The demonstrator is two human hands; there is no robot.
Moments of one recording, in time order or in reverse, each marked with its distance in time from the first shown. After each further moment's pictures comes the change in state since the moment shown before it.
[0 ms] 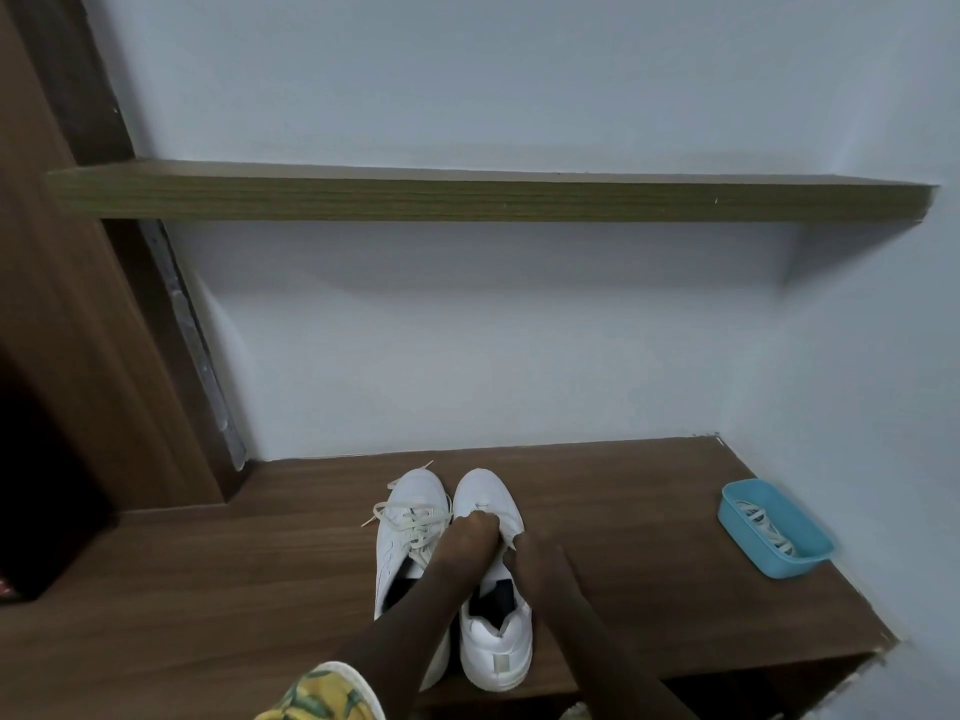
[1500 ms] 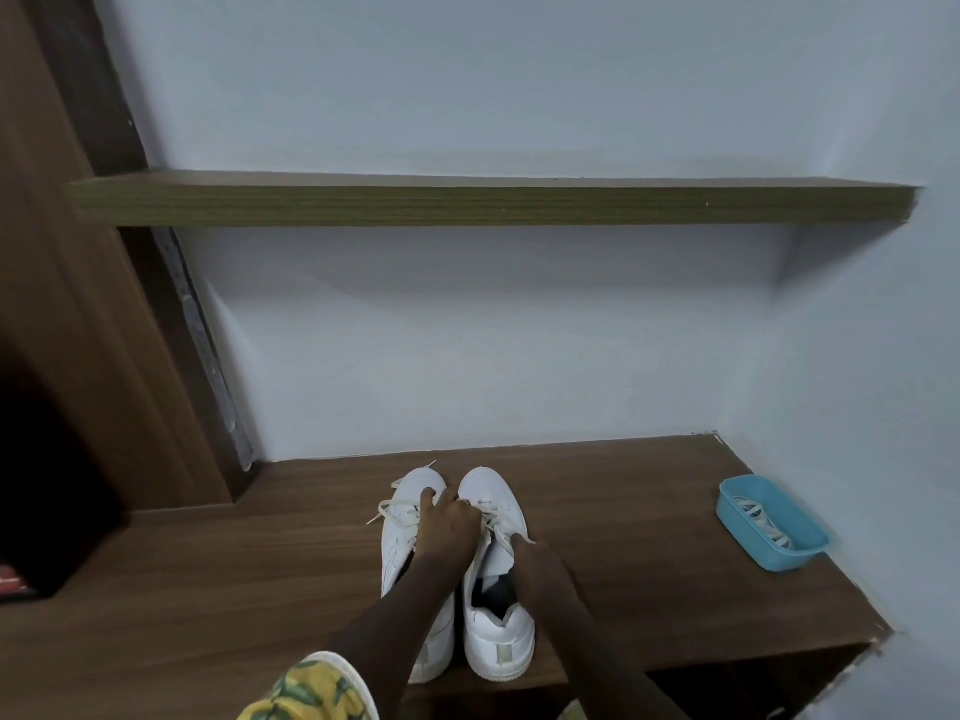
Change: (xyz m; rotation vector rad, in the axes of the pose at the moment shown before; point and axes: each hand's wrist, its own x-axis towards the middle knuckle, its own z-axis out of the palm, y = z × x) left_hand -0.011 -0.017 -0.014 0.332 0.203 -0.015; right_hand -0.021 -0.003 0.005 -0.075 -0.014 -0.083
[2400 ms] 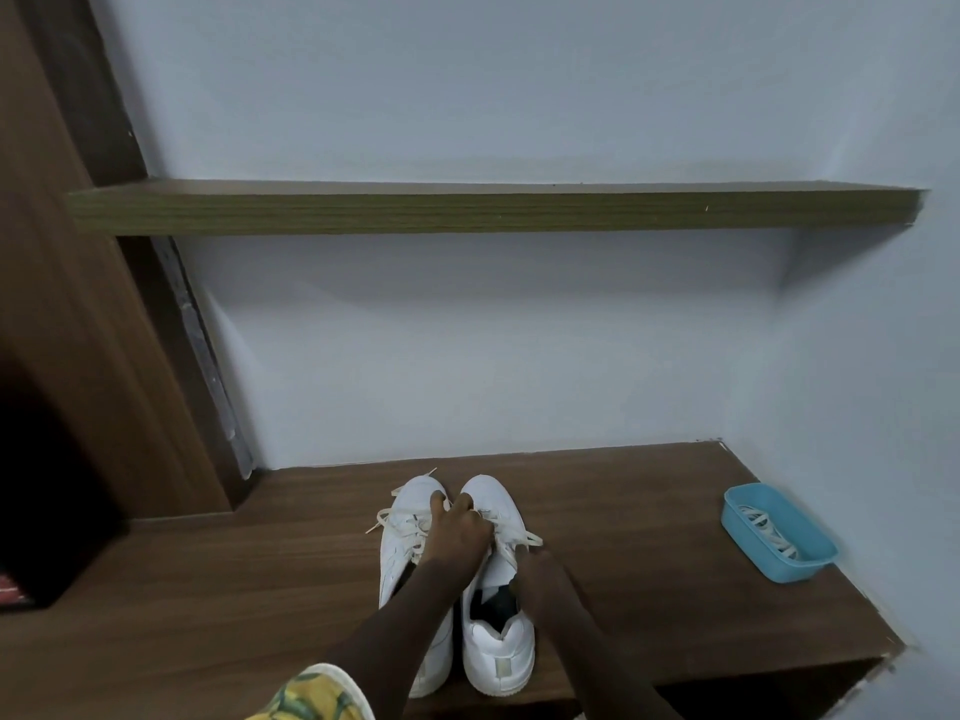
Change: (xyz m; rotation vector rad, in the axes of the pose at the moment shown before) left_hand -0.001 0.009 -0.011 0.094 -0.037 0.145; right_hand 0.003 0.002 -0.005 0.040 -0.071 0.077
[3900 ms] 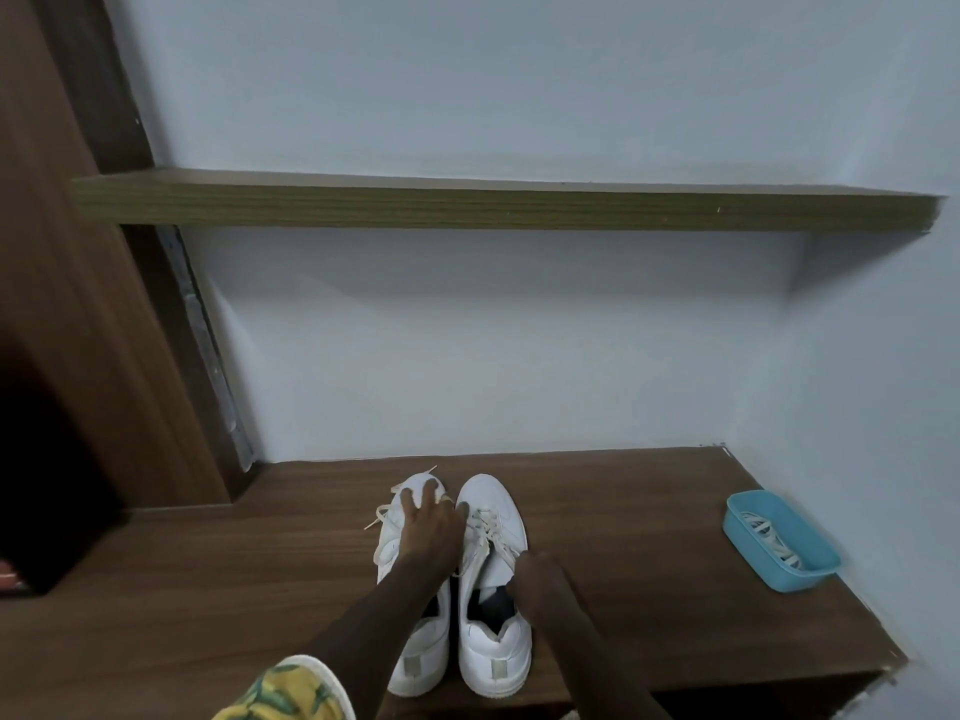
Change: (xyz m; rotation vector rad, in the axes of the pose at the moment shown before) left_hand -0.001 -0.021 0.010 0.023 -0.020 -0.149; right_hand 0.005 0.002 -0.004 -0.113 -0.021 -0.048
